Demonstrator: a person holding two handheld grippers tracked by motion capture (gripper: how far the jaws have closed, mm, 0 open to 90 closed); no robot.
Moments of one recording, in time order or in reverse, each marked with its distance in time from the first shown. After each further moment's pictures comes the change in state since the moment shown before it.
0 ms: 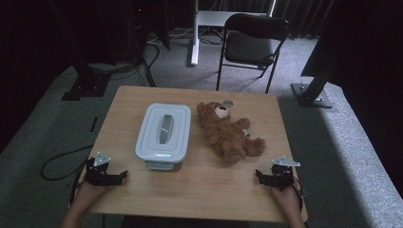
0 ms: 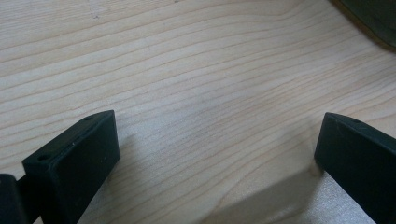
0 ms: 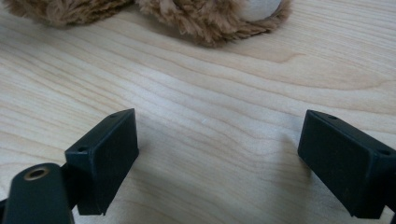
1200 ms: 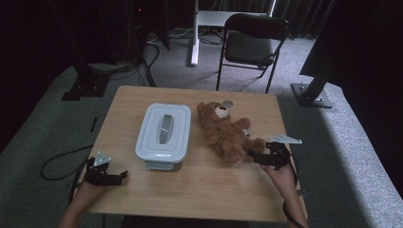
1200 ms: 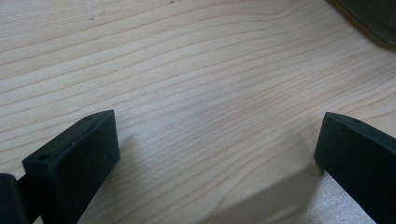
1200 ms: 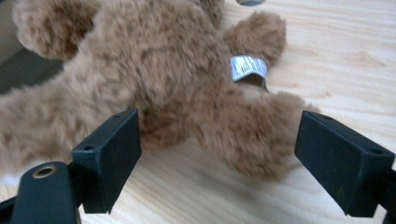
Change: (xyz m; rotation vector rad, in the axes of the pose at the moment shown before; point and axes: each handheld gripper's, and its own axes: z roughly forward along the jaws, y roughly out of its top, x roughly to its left) left arm 0.001 0.000 0.000 0.002 -0.010 0.009; right arm 0.013 0.088 -0.021 -0.122 0.153 0.039
